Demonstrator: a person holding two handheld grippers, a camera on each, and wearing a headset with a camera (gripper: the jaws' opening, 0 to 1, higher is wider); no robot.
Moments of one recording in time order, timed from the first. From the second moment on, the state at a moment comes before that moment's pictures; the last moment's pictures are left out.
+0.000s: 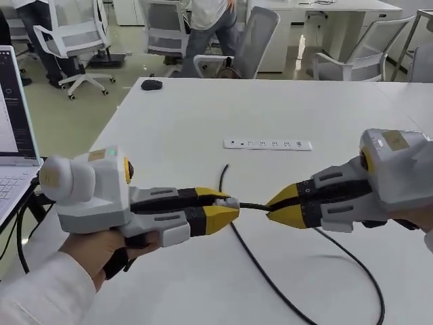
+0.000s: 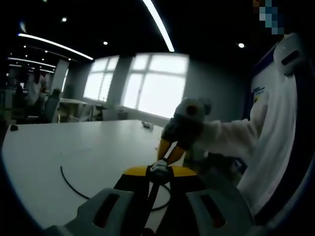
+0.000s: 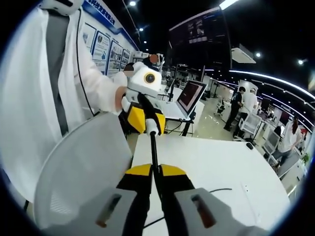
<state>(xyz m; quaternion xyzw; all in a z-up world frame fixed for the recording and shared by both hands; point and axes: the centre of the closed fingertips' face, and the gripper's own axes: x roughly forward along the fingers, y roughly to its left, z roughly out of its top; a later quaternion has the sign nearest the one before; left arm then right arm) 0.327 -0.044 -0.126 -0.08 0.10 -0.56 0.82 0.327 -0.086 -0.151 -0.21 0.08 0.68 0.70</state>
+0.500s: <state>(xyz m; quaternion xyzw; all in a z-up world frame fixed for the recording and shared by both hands) 0.333 -0.025 -0.130 -0.08 0.11 -0.55 0.83 0.335 -0.116 -0.166 -0.19 0.10 0.65 0.73</state>
